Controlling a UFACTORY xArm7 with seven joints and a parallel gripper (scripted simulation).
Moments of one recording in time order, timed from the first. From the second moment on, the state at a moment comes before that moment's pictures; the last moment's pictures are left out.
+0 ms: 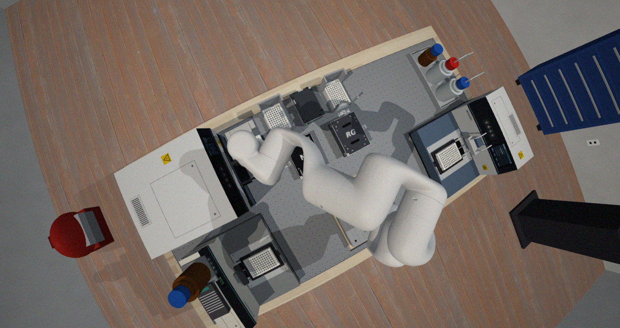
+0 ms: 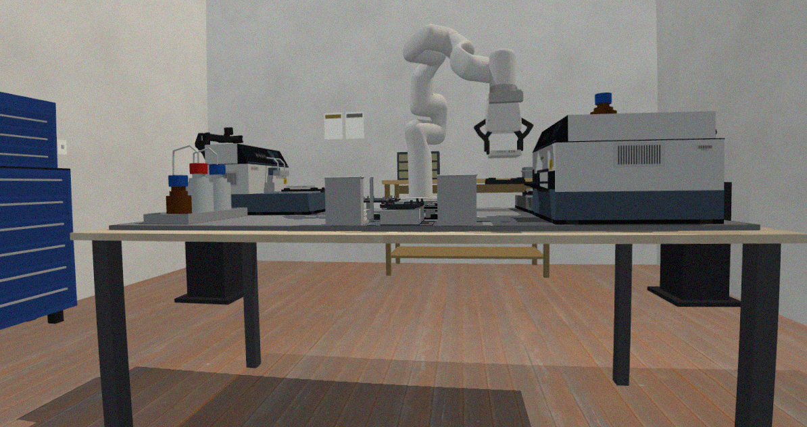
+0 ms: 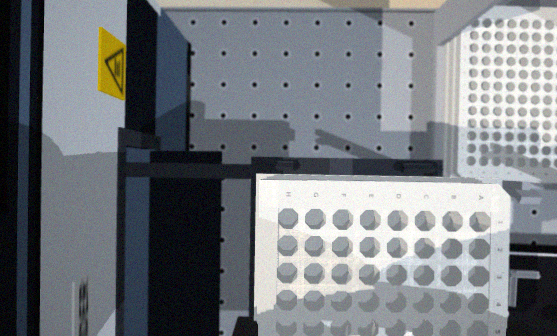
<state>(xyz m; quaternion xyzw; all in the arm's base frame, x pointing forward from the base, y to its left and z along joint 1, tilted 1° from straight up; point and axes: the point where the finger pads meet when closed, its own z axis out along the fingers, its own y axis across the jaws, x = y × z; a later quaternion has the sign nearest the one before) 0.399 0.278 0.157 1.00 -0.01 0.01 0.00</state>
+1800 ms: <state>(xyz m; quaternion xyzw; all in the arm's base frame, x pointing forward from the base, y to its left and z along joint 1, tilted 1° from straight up) 0.399 0.278 0.116 1.00 -0.01 0.01 0.00</state>
